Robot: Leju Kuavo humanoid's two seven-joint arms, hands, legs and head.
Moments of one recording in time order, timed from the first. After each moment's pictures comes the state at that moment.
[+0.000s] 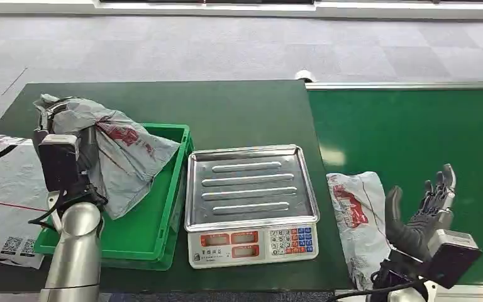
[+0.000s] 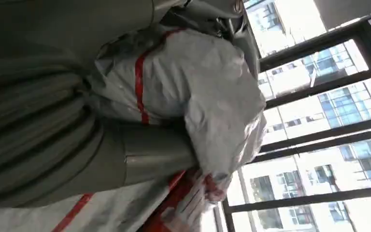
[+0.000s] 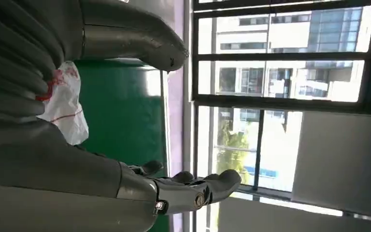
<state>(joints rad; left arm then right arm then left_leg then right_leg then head) -0.33 -0.08 0.07 -1.47 -0.50 0.49 -0.28 0.12 0.20 -0.09 -1.79 0.19 -0.34 -0.54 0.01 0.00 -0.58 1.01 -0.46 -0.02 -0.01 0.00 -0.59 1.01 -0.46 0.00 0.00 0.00</state>
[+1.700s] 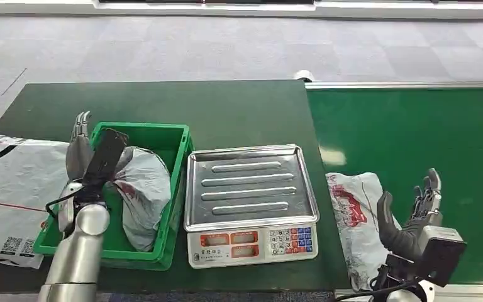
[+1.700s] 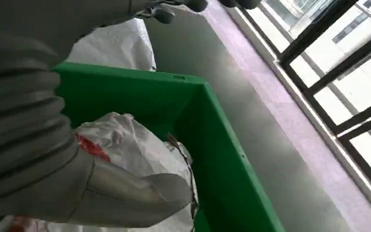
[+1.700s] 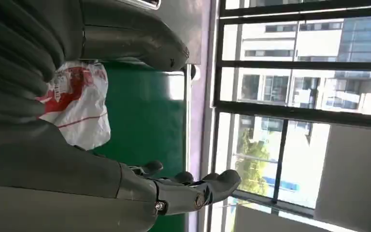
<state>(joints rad) -0.35 -0.04 0.10 -1.34 -0.93 0.24 0.10 0.14 0.24 -0.14 -1.78 0.26 -0.27 -0.48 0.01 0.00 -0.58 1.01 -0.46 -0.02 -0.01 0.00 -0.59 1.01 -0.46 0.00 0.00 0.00</state>
